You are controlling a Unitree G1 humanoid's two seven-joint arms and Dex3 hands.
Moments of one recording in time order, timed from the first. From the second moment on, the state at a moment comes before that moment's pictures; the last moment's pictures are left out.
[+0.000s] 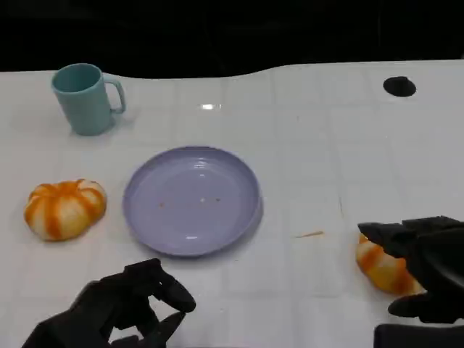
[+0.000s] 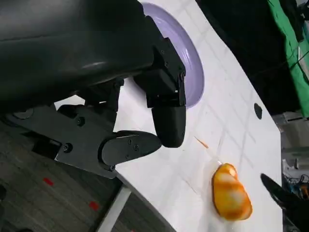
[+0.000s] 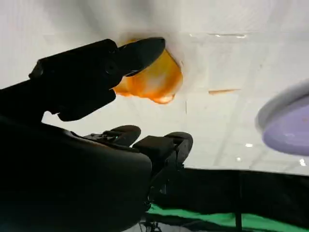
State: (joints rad) left arm 0.34 0.21 -0.09 -0.39 0.03 0.12 -0.24; right arm 0.11 -0.40 0.17 -0.37 -0.96 0.12 0.32
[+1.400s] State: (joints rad) left arm 0.36 0.21 -0.11 -0.44 0.05 0.14 -0.24; right arm -0.14 -0.28 0.19 0.26 -0.62 -0.17 -0.27
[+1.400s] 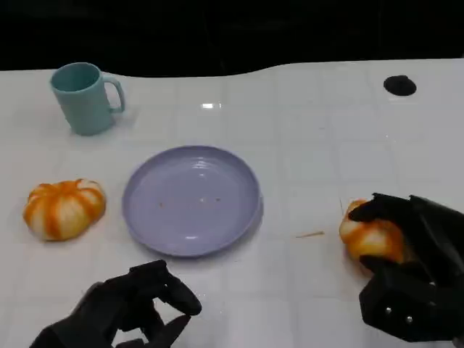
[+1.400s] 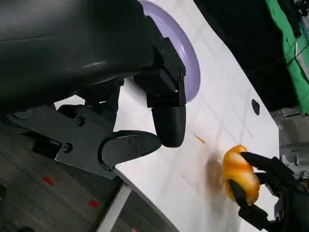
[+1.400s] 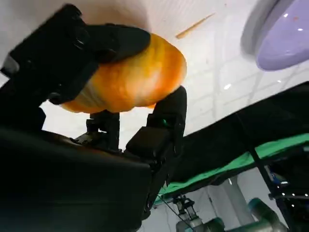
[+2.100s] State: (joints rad) left arm 0.35 0.21 -0.11 -0.45 0.05 0.15 -0.24; right arm -0.14 -0.21 0.24 0.19 -0.58 -0.31 -0.29
